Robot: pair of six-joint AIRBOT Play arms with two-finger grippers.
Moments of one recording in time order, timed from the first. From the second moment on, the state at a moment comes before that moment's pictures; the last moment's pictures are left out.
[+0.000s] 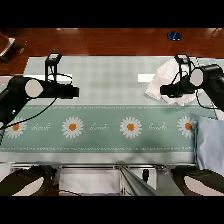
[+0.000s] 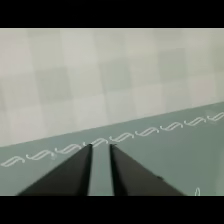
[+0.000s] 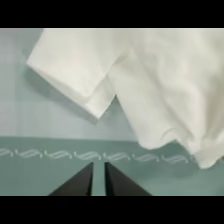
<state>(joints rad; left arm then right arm) -0.29 -1.13 0.96 1.41 -0.81 -1.65 0.16 -1.25 1.10 -1.66 1.02 1.75</state>
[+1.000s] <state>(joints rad) -0.28 -1.23 0.97 1.42 -0.59 -1.63 -0.21 -1.63 1.24 -1.39 0.72 1.73</state>
